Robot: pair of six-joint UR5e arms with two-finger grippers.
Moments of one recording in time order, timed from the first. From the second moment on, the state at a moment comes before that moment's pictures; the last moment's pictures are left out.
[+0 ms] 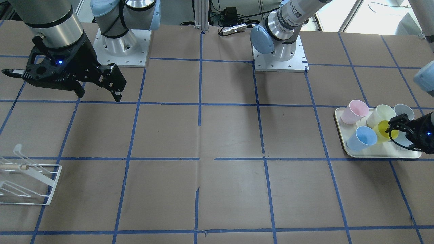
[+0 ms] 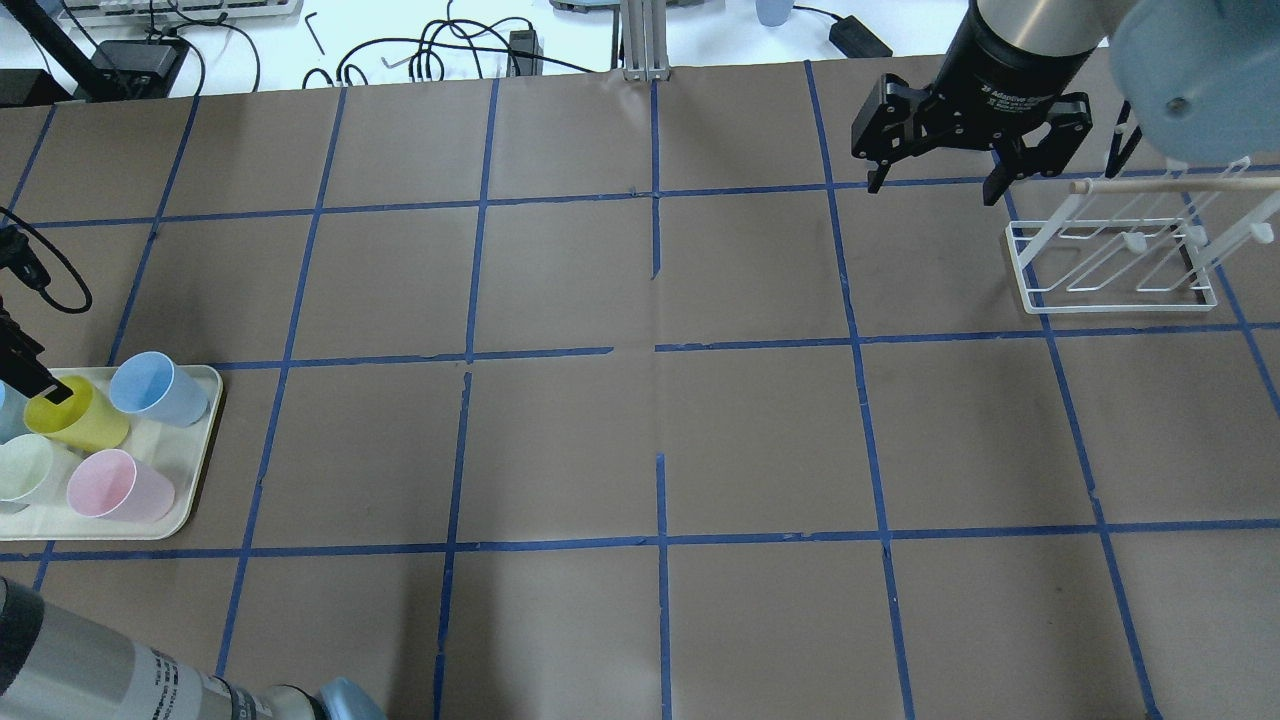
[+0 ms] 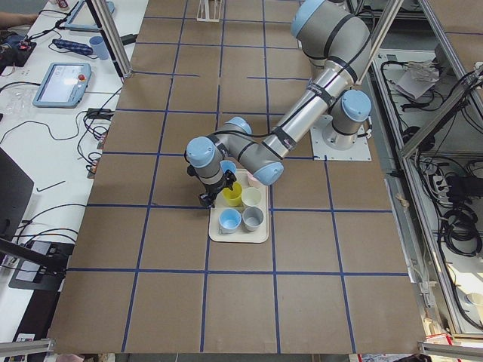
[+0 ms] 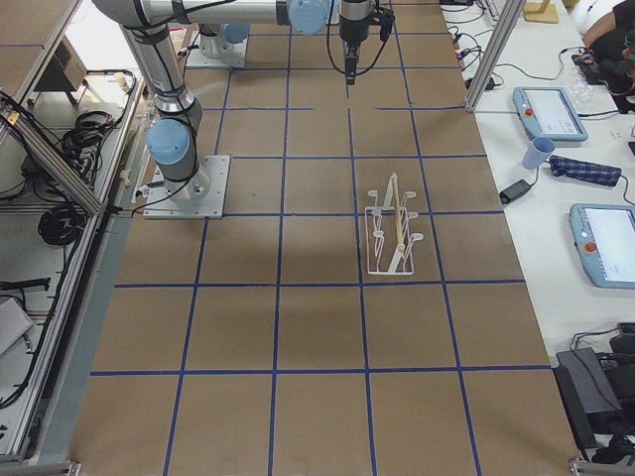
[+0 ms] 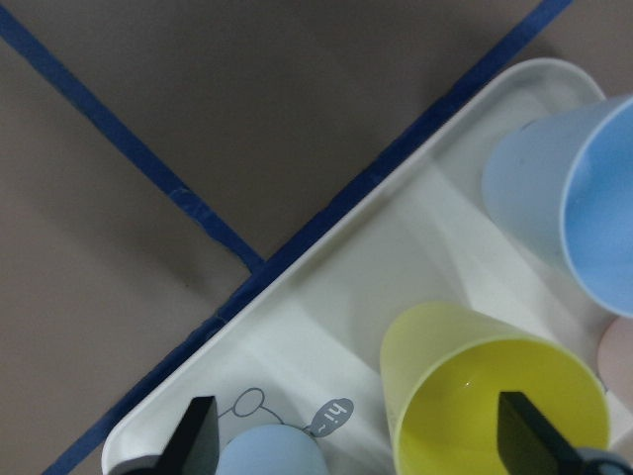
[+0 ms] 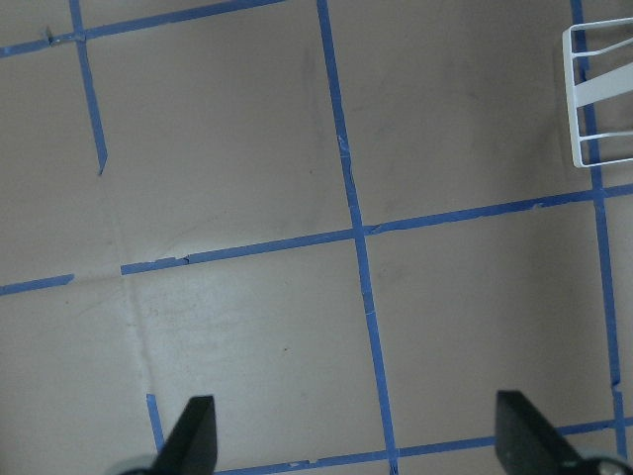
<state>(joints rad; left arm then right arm) -0.81 -2.04 -1.63 -1.15 1.69 1.53 1.57 -1.53 1.53 -1.64 -1.53 0.15</state>
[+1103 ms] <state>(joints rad) -0.82 -2.07 -1.63 -1.13 1.69 1.57 1.57 -1.53 1.53 -1.64 -1.53 0.15</state>
